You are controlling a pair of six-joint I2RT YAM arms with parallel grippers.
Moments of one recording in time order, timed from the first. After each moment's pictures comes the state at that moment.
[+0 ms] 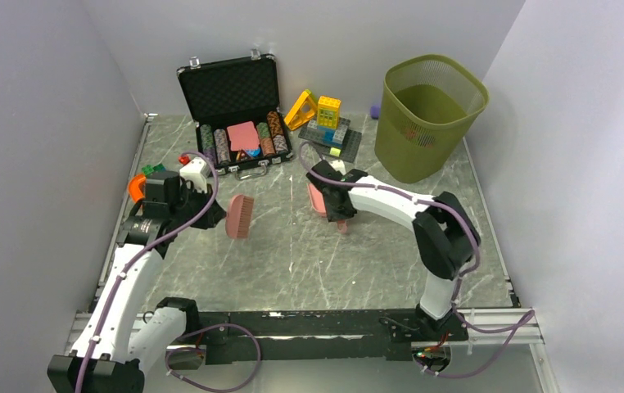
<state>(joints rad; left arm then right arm) -0.11 0.87 0.85 -0.66 0.34 -0.11 0.73 1.78 1.28 -0.70 0.31 0.50</state>
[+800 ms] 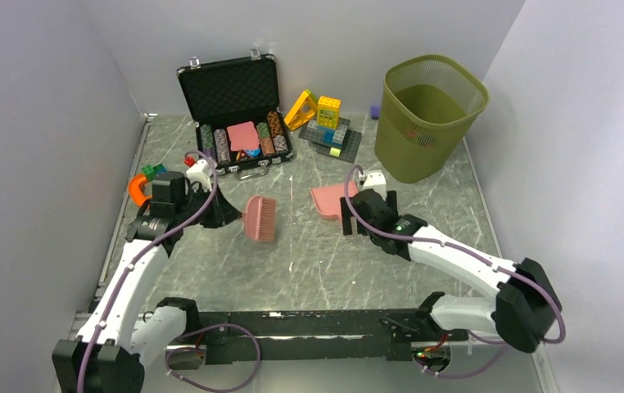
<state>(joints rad) -0.11 0.88 0.78 -0.55 0.49 -0.25 0.75 1.24 0.79 -0.36 0.49 0.41</state>
